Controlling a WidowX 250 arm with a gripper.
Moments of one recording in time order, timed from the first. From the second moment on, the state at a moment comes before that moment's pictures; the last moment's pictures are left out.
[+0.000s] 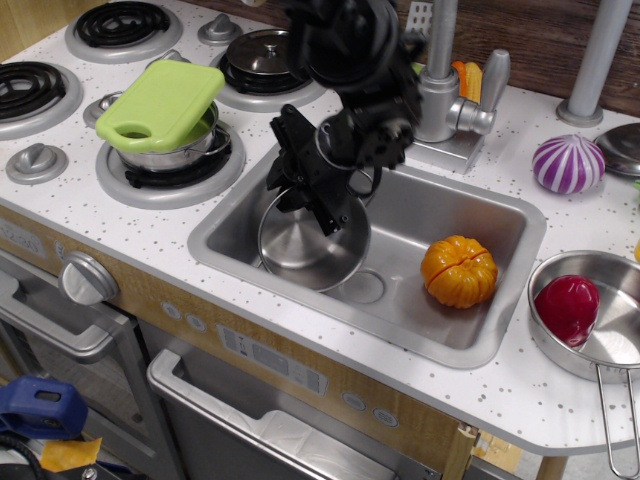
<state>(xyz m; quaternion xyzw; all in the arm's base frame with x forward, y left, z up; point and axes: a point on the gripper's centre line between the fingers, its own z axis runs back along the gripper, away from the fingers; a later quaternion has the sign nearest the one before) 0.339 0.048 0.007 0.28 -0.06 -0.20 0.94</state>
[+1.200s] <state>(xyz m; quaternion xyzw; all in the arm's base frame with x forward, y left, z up) 0.332 0.038 0.012 0.16 0.01 -0.24 0.96</state>
